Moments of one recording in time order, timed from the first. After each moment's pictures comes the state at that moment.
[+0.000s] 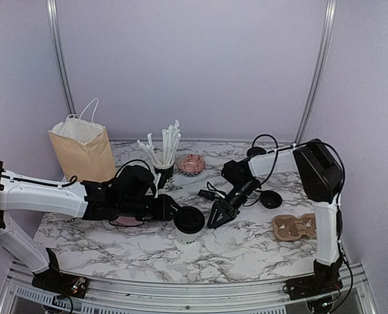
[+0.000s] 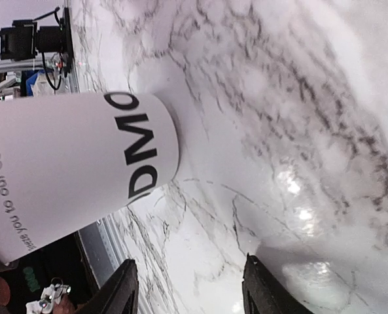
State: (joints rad) left arm -1.02 1.49 0.87 -0.04 0.04 -0.85; right arm 0.60 2.16 1.43 -0.92 -0.94 -0.26
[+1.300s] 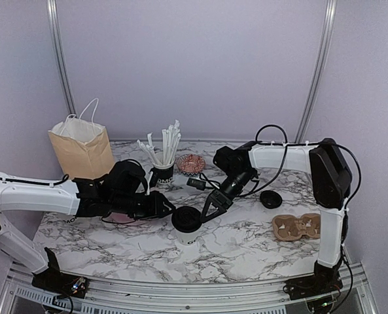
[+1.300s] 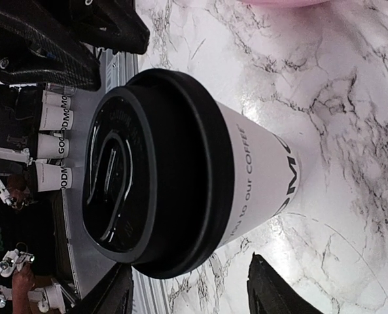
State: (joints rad) left arm -0.96 1.42 0.84 -0.09 0.11 -0.87; right arm 0.68 2.03 1.53 -1.03 -0.96 -0.42
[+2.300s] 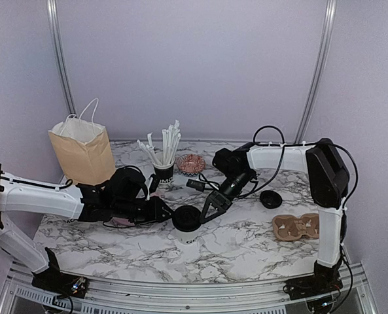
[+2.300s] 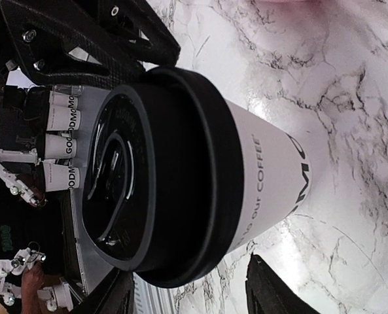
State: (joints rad) left arm -0.96 1.45 0.78 -0.01 0.14 -0.89; right arm 0.68 2.06 1.54 -1.03 -0.99 -0.42
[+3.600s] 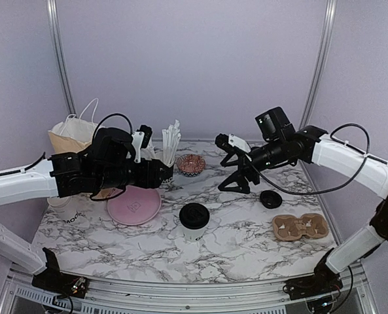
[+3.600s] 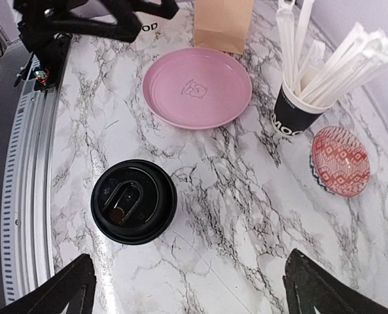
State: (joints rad) left arm -0.97 1.34 1.09 -0.30 -0.21 -0.49; right arm 0.63 1.51 1.37 -0.72 -0.57 -0.52
